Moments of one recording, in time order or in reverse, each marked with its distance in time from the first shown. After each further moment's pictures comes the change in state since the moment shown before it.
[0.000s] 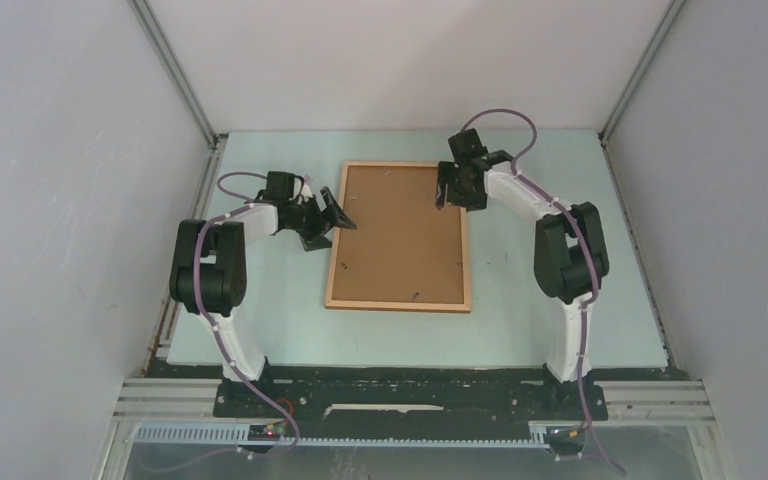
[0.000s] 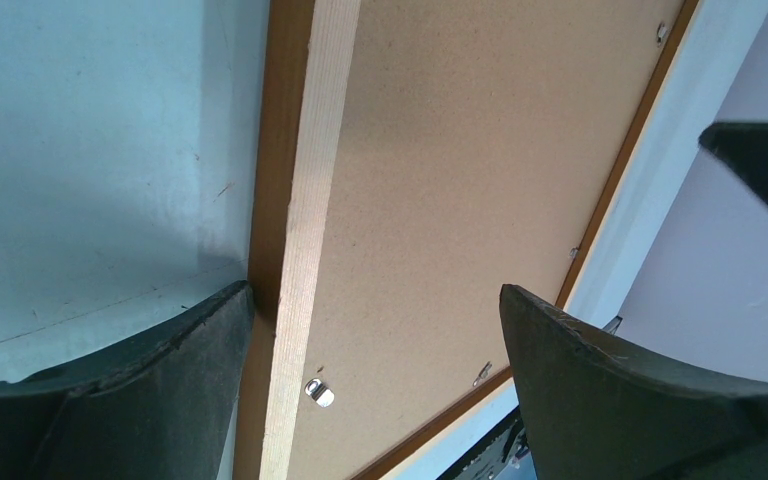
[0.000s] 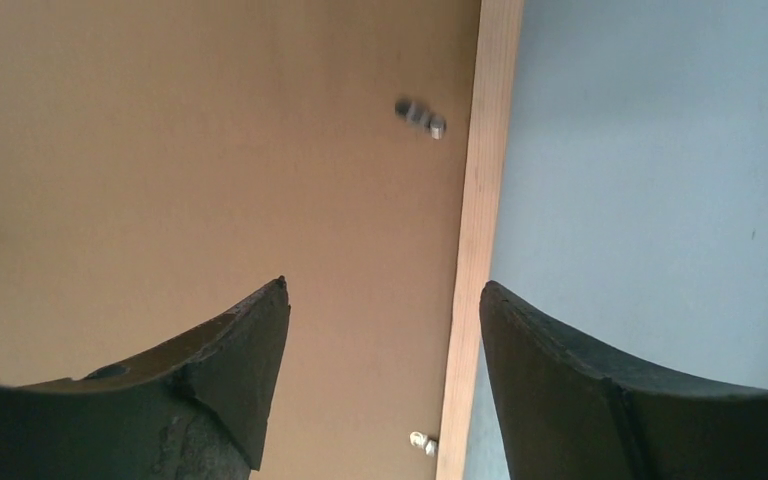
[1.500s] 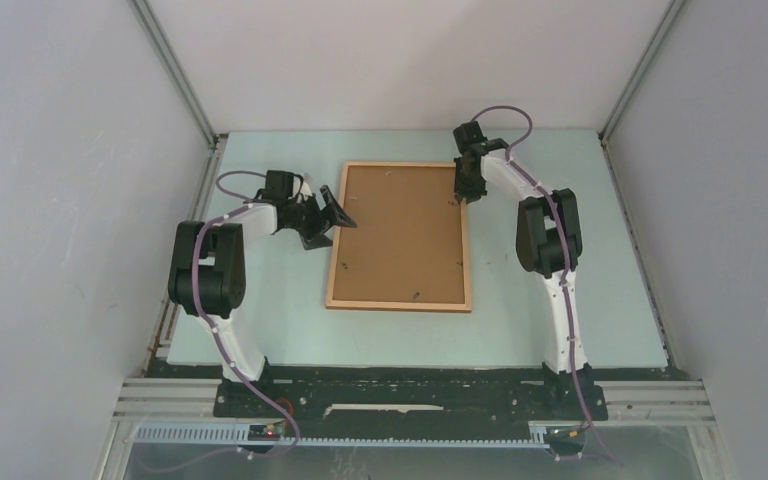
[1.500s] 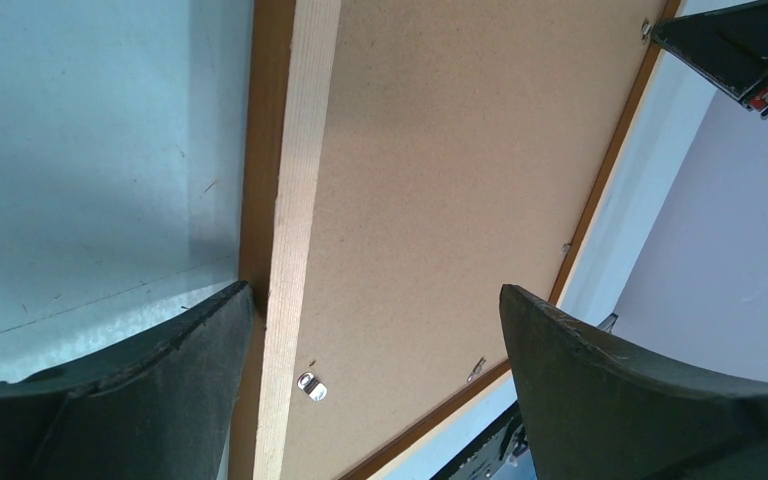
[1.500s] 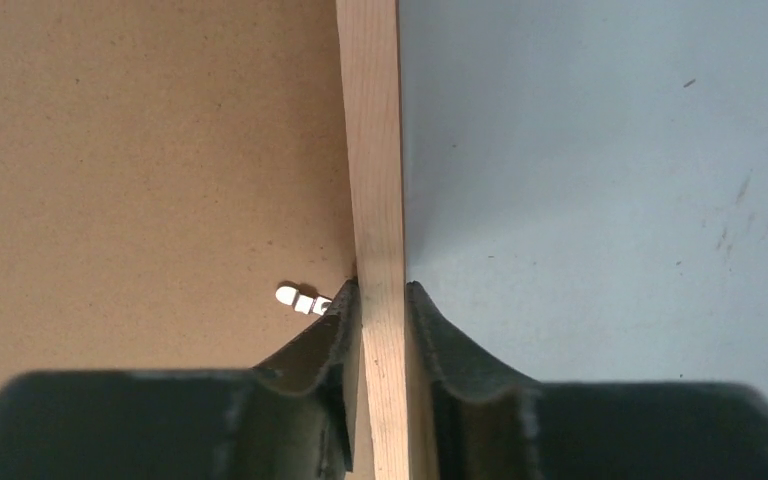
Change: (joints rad) left arm 0.000 -0.015 0.000 -0.002 0.008 -0.002; right arm -0.081 0.352 0.396 -0.134 0.058 -0.069
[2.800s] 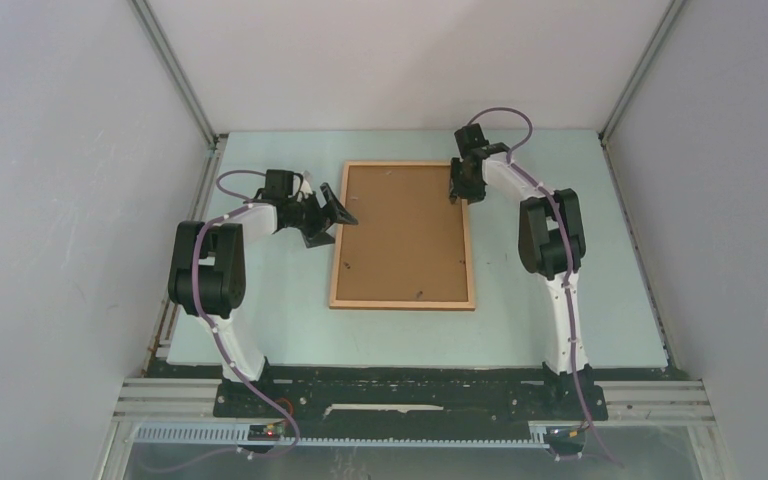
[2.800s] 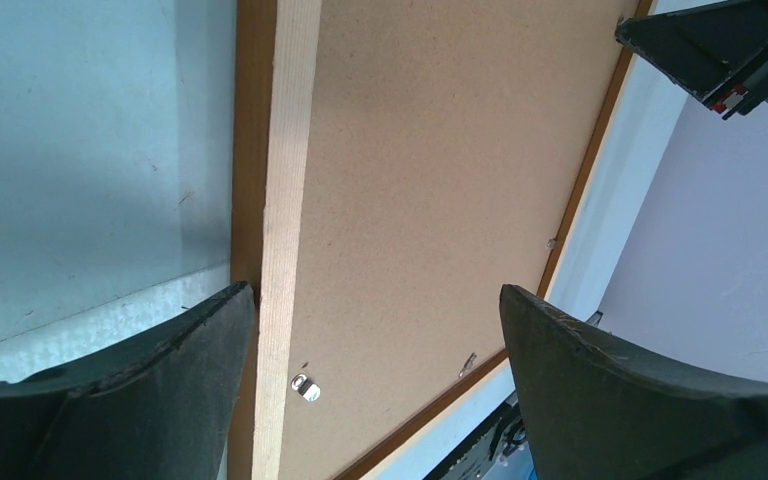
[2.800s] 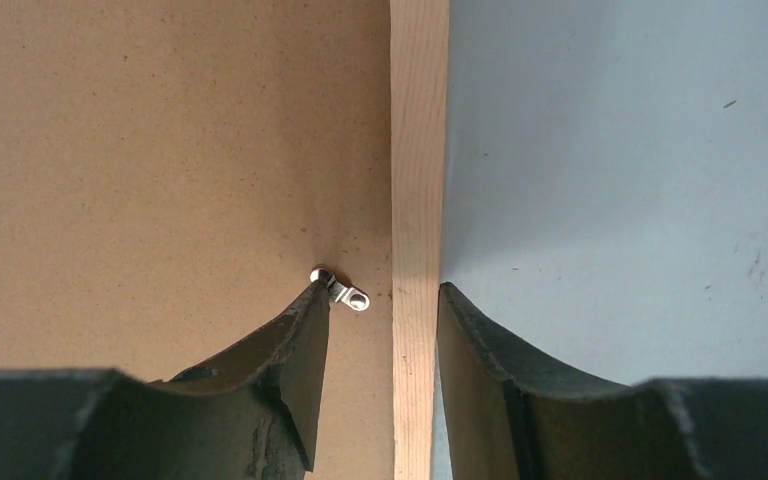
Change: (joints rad) left arm 0.000 0.000 0.000 0.032 0.023 -0.021; right arm -0.006 -0.039 -0.090 0.097 -0.058 -0.018
